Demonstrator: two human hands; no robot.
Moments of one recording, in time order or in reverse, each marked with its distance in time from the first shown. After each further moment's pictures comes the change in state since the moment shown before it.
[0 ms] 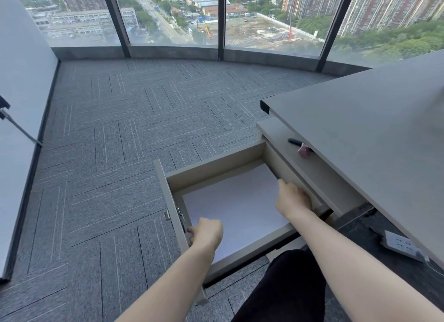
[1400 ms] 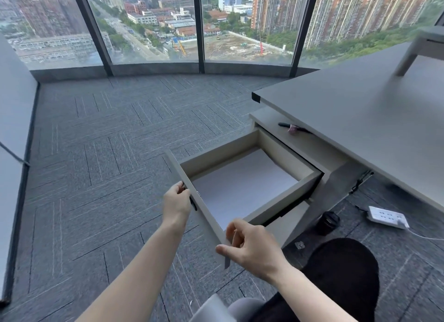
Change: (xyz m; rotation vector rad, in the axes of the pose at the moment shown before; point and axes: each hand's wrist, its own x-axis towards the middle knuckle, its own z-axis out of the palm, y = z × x) left_hand -0.027 -0.040 -0.106 -0.460 0.026 0.466; right_hand -0.235 -0.100 0.015 0.640 -0.043 -0.316
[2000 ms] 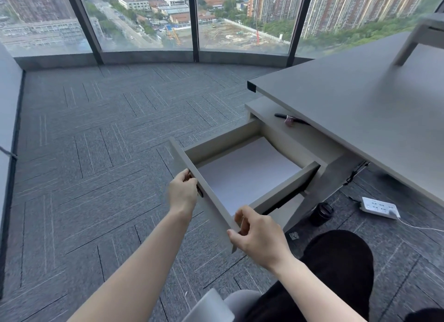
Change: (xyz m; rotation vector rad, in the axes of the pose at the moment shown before) left_hand 0.007 -0.001 0.029 -0.022 -0.042 0.042; right_hand 0.004 0.018 -0.008 -0.109 0.118 0.033
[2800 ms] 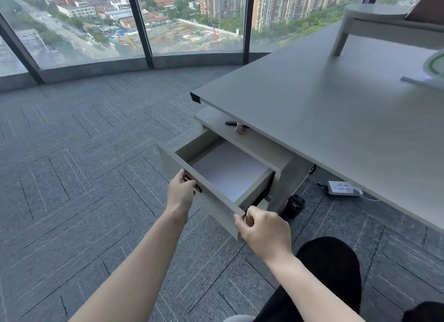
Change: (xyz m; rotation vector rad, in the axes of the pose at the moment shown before) left_hand 0.033 0.024 0.113 0.020 -0.269 -0.014; right_hand 0.027 0.081 -0.047 -0.185 0.304 0.247
